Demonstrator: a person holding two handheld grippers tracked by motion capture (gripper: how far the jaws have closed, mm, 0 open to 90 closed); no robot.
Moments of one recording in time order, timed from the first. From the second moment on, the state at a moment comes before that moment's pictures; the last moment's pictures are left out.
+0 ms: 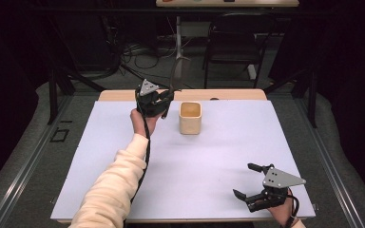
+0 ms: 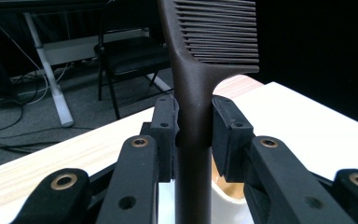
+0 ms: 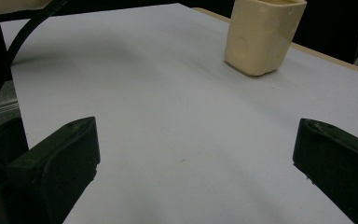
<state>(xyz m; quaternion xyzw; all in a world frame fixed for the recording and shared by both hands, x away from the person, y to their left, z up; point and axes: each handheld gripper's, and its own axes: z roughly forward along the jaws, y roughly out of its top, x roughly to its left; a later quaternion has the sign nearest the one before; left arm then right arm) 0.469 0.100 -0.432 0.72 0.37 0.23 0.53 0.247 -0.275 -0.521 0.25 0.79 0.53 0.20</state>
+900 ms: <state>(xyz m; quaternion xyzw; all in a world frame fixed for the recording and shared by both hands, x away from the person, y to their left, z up) 0.475 0.084 -0.431 0.71 0.36 0.24 0.55 0.247 -0.275 -0.521 0.25 0.78 0.53 0.20</state>
